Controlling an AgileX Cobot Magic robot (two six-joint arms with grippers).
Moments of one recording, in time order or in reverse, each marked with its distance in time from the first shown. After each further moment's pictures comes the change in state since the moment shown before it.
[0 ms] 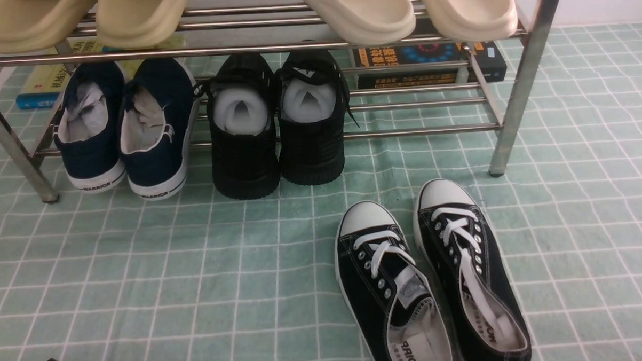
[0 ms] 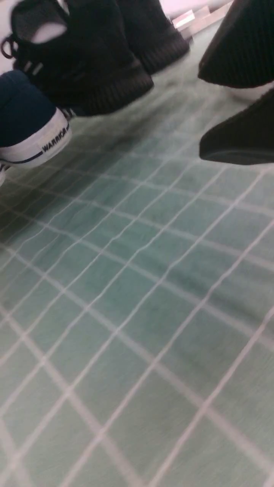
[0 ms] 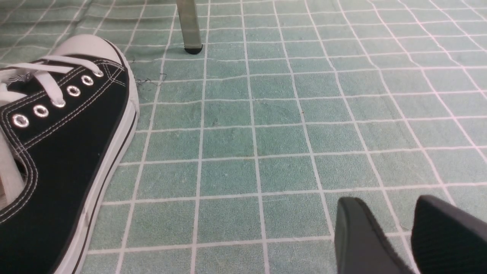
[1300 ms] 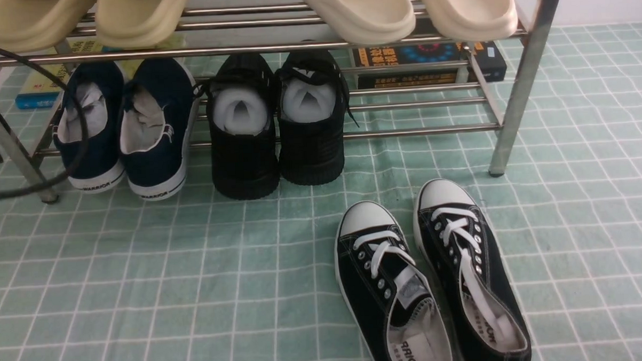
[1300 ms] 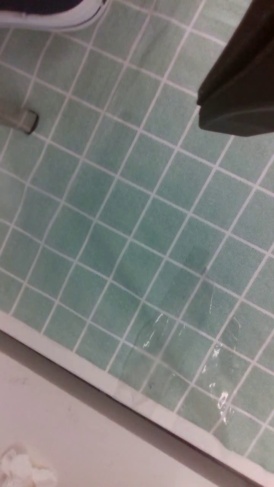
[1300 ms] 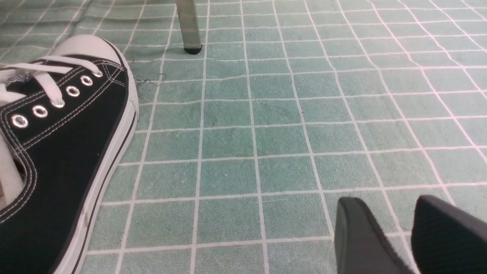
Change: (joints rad) right arm 0.000 0.000 0.000 0.001 0.000 0.000; left arm 0.028 1.322 -1.142 0.767 0.567 0.038
